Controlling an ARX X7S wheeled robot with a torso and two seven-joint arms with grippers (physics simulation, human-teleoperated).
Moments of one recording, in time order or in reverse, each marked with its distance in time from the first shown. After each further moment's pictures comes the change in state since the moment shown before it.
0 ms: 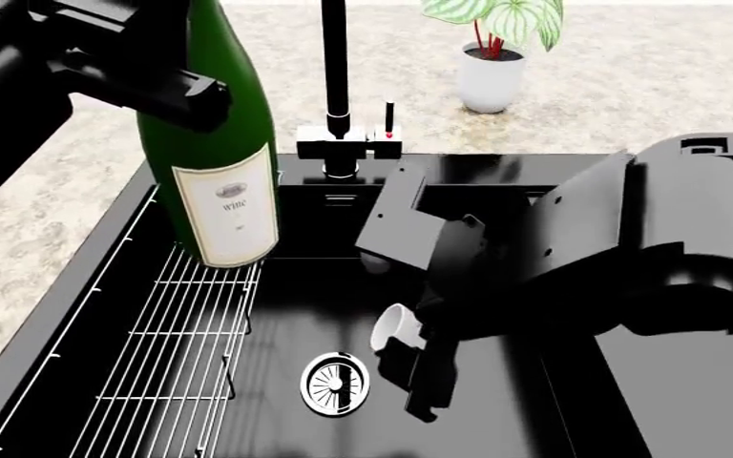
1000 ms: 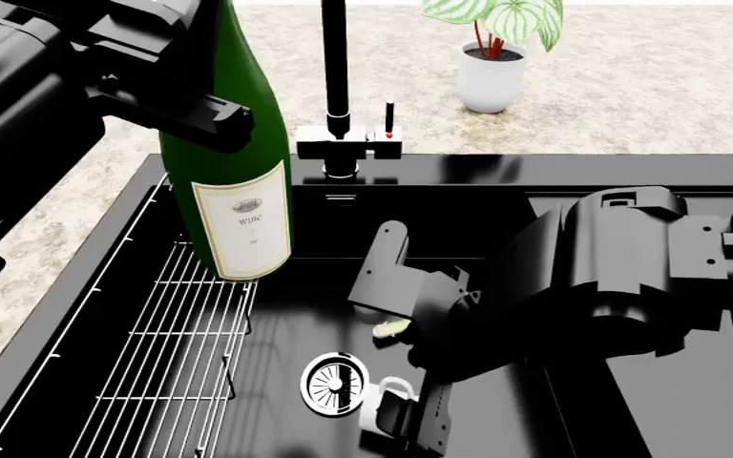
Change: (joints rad) left arm 0.062 0.021 -0.001 0.004 0.026 0.021 -0.001; right arm -0.151 -0.069 -0.034 0.072 -0.055 0.017 -0.052
